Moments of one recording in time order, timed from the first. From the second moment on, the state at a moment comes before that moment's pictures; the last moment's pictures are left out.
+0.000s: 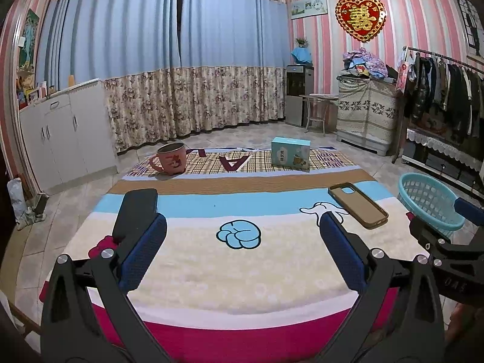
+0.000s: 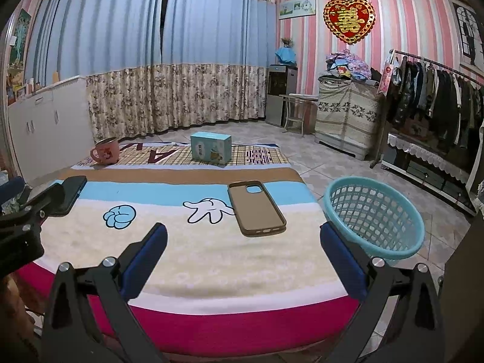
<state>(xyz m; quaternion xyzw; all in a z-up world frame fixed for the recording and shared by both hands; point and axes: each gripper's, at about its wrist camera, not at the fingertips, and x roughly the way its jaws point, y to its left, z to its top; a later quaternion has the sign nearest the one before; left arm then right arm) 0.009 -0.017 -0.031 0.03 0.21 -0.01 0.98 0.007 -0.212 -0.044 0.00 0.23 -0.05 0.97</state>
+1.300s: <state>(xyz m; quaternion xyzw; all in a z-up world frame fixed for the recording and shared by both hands) 0.009 -0.016 -0.029 0.03 0.21 -0.01 0.98 0.007 -0.211 -0.047 0.01 0.23 -0.05 0.97</state>
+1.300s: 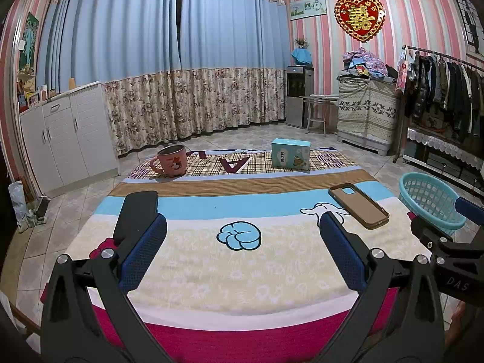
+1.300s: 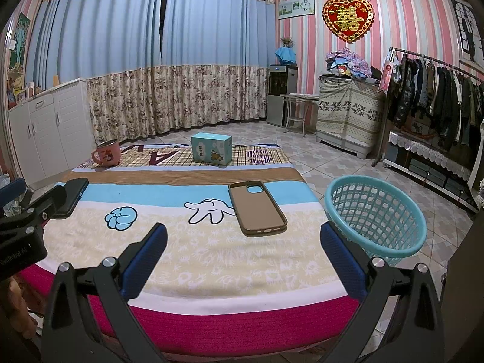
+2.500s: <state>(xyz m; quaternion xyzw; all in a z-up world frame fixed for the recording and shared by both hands) 0.009 -0.020 -0.023 0.02 0.21 0.00 0.98 0.012 -0.206 -0.049 0.01 0.23 -0.05 0.97</state>
